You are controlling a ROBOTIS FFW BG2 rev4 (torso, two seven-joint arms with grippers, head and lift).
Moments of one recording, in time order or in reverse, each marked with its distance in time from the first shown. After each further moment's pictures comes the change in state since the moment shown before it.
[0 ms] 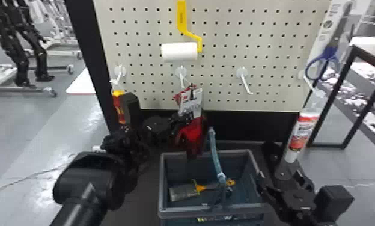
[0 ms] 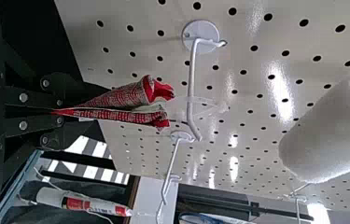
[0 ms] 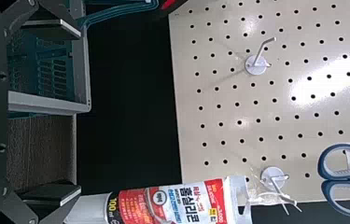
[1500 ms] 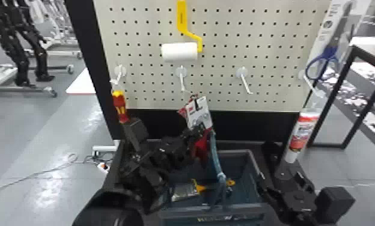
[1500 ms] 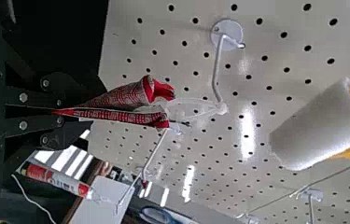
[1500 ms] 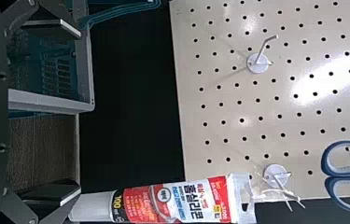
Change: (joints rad) left arm 0.228 -0.047 -0.073 -0.230 0.248 0.005 0.270; right arm 0.007 -0.001 -0.001 -0.001 -0.008 0.000 -0.001
